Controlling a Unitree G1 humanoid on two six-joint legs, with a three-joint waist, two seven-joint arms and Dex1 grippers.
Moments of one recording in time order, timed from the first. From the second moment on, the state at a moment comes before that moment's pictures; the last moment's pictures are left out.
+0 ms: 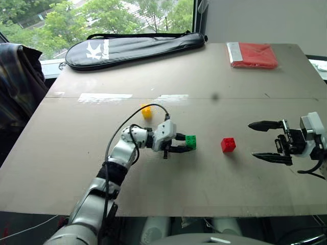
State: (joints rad) left arm -0.64 0.34 -0.30 0.54 -0.15 -0.14 -1.31; right arm -0.26 -0.85 -0.04 0.24 0.81 -0.05 1.57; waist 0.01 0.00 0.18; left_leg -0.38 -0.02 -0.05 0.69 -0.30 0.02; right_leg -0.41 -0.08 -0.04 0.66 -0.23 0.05
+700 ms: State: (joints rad) left arm -0.70 0.27 -0.33 0.63 -0.10 -0.18 -1.33; right arm -0.23 -0.82 -0.10 0.27 0.74 -0.04 1.57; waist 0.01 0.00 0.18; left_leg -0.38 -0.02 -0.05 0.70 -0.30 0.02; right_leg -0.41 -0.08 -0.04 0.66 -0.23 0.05
